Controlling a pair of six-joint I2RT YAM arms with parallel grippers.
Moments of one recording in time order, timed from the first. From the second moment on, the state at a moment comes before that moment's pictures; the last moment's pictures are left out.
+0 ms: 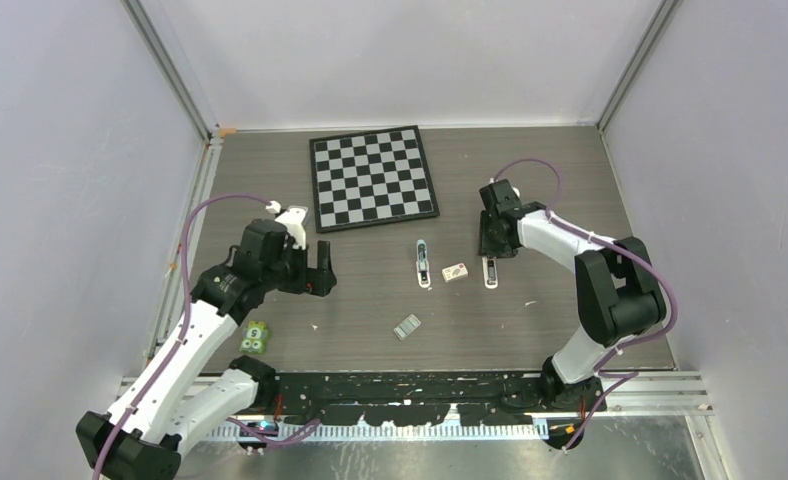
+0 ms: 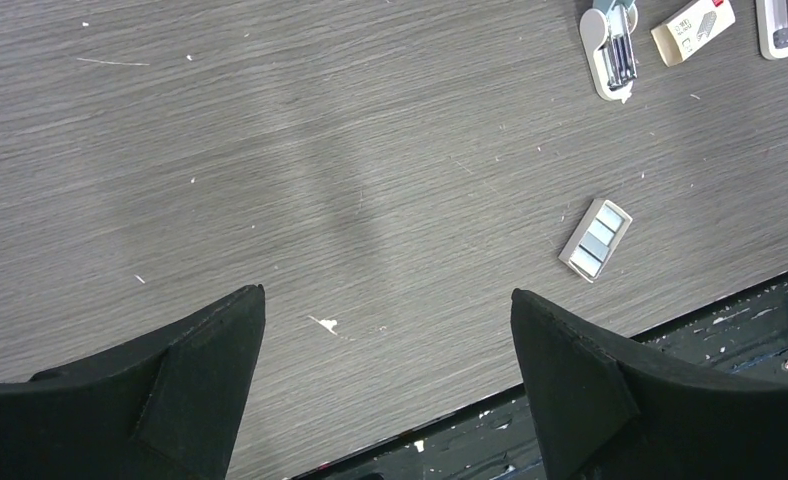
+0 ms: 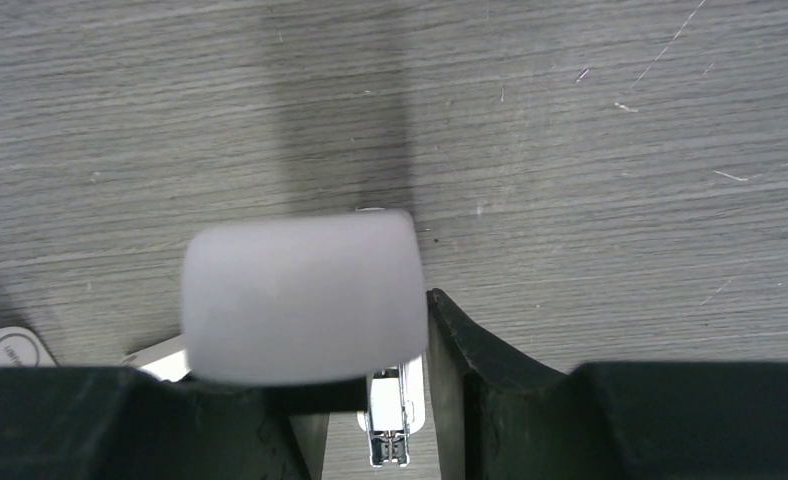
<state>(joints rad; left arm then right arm) -0.43 0.85 0.84 -0.76 0.07 -0.27 0.33 1.64 1.01 -0.49 0.18 0.40</state>
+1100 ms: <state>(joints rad) -0.42 0.90 0.83 -0.68 0.28 -0.50 0.52 1.30 0.91 -0.53 0.15 0.31</state>
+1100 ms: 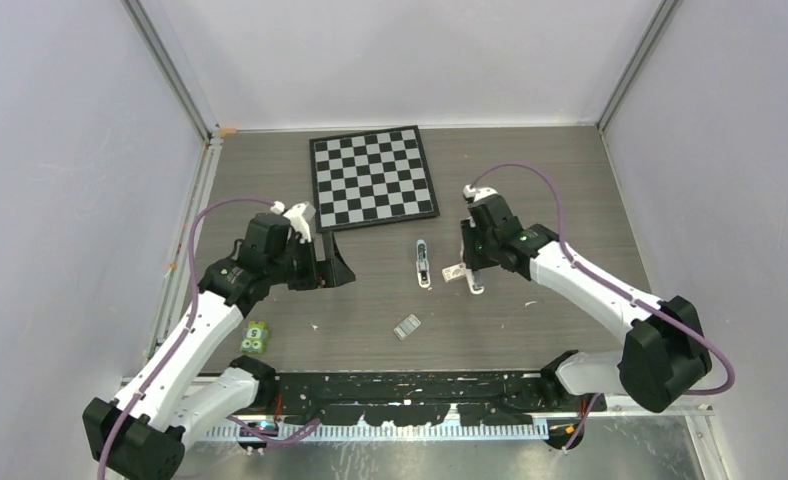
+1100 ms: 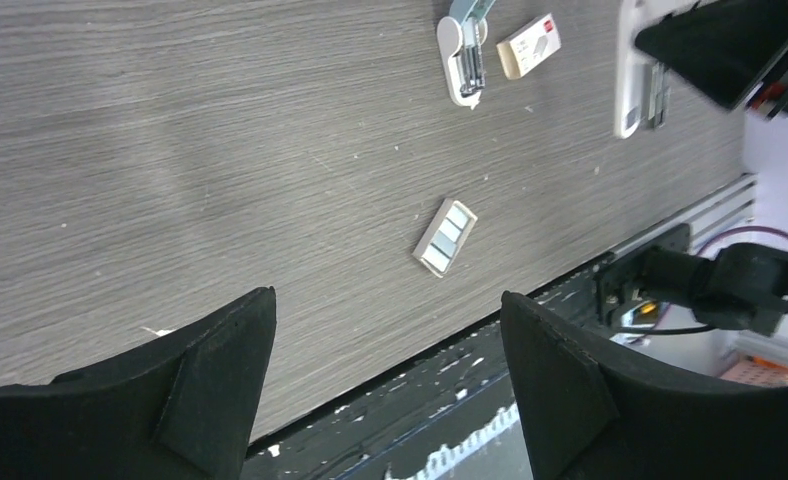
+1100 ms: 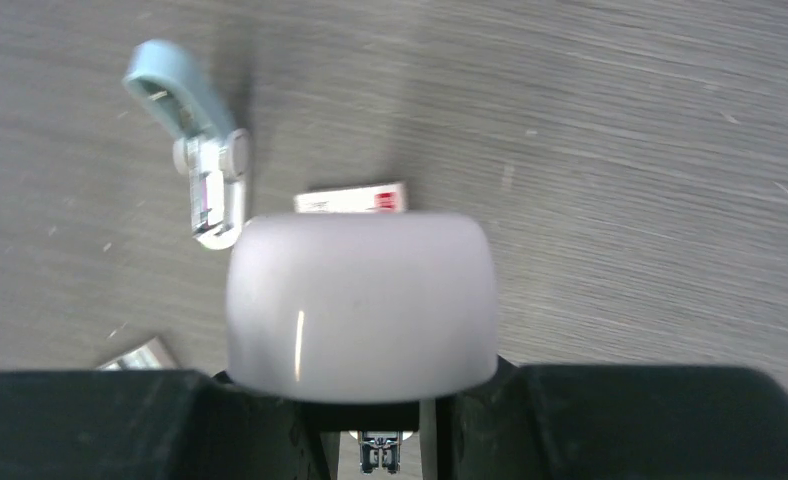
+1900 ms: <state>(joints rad) -0.07 0.99 0.56 -0.36 0.70 -0.81 0.90 1.66 1.07 -0.33 0.01 0.05</state>
